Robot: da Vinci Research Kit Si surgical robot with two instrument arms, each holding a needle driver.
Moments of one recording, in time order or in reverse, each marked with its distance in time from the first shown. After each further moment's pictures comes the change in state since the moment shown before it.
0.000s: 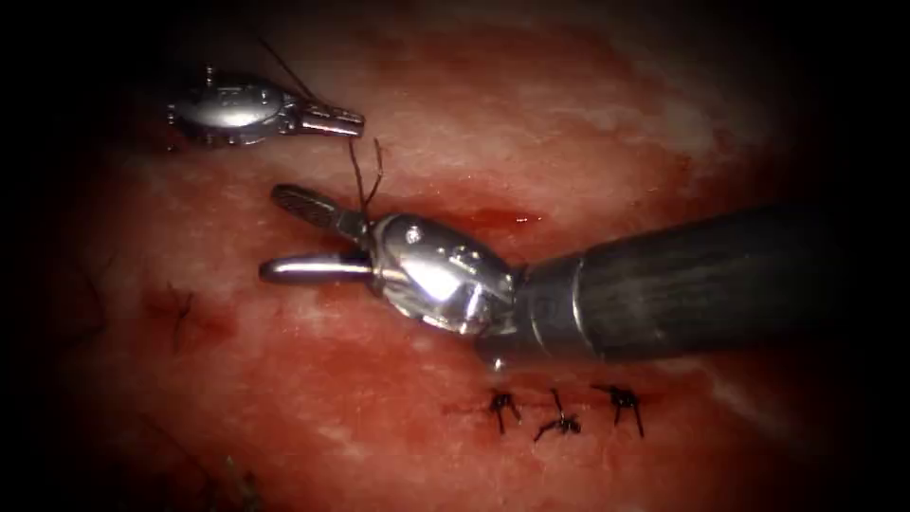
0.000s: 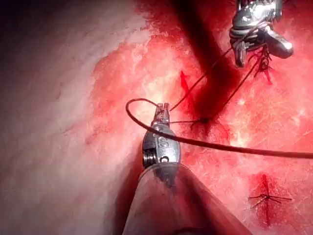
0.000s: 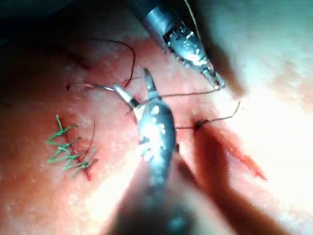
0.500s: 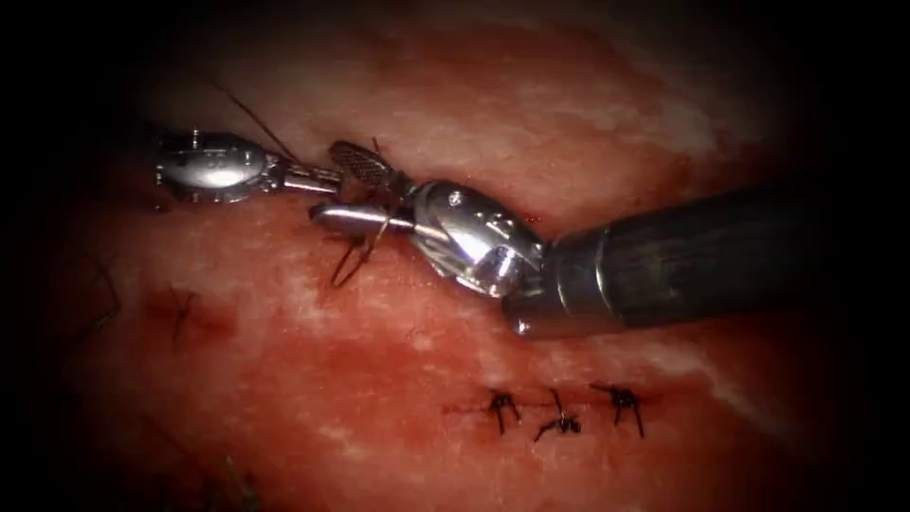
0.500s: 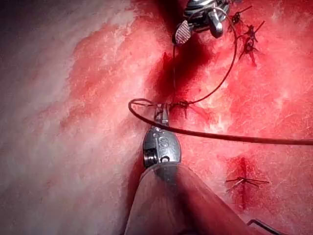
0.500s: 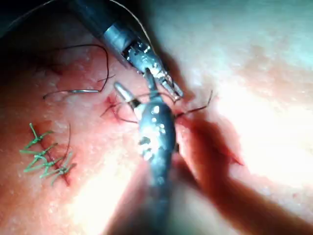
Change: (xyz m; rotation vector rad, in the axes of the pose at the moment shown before) right arm -0.001 0.005 -0.003 -0.276 0.053 0.037; left arm -0.004 0.005 -0.001 0.004 -0.024 -0.027
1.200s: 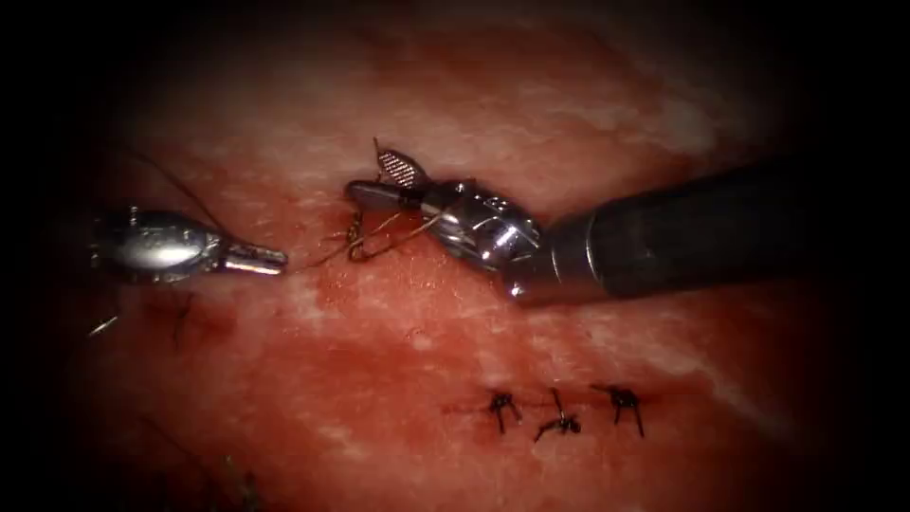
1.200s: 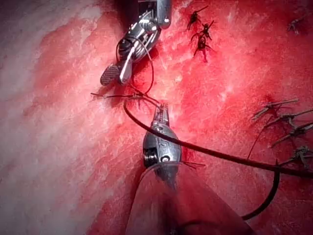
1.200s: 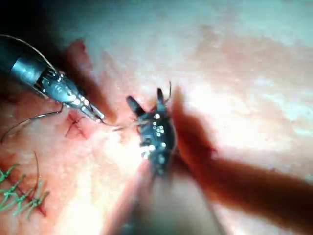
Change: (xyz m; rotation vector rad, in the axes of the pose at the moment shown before) right arm -0.007 0.007 -0.002 -0.397 -0.315 0.202; left arm 0.002 0.009 -0.005 -0.033 -0.002 -0.036
